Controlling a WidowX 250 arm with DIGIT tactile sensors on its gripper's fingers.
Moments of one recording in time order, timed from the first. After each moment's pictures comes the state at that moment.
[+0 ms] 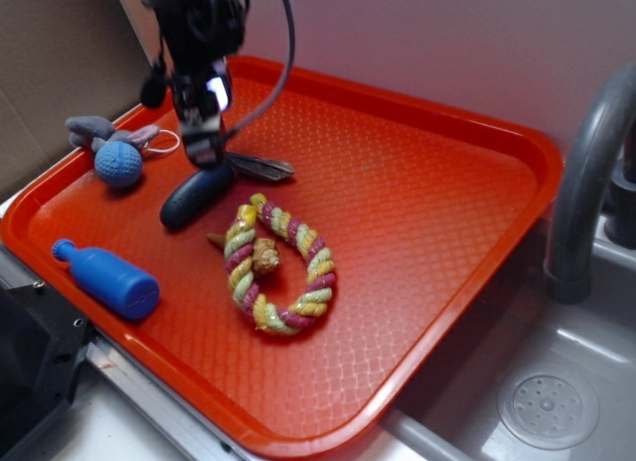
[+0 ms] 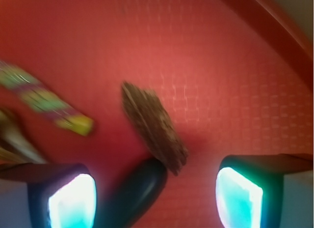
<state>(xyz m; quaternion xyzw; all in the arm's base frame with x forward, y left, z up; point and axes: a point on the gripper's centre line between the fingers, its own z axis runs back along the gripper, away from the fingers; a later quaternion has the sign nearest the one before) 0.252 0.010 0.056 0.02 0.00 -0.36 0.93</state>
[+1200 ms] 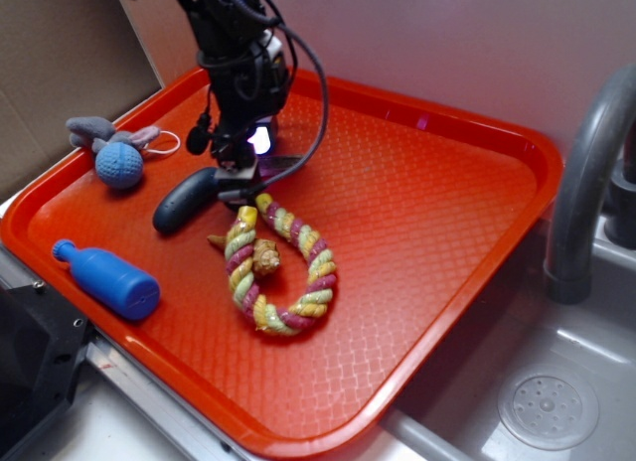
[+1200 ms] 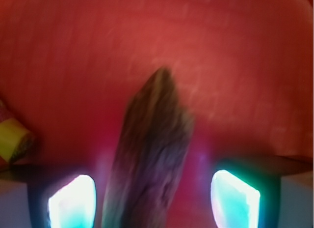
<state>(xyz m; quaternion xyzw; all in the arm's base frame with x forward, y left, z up) 0.272 -0.002 0.014 -0.01 0.01 -0.43 0.90</state>
